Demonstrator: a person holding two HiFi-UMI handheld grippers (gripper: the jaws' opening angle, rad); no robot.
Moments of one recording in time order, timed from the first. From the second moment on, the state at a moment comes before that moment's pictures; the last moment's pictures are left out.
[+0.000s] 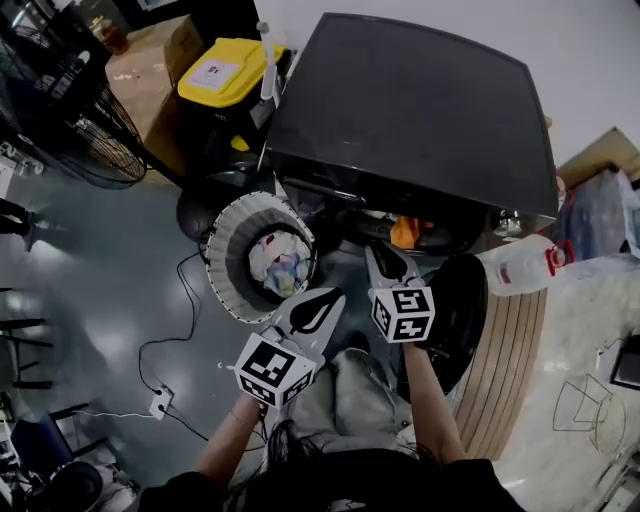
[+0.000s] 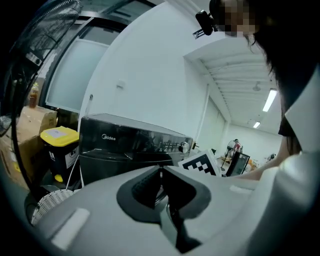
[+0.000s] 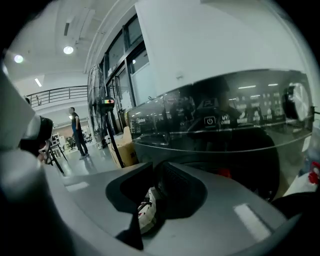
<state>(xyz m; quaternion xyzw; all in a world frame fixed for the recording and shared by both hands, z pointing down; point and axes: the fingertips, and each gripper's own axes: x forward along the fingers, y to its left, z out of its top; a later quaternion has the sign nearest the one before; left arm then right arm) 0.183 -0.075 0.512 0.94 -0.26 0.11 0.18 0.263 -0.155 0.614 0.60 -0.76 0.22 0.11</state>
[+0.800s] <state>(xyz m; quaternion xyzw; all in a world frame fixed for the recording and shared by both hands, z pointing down) 0.208 -0.123 0.726 0.95 -0.24 0.10 0.15 0.334 -0.285 0.866 0.63 -0.72 0.23 0.15</state>
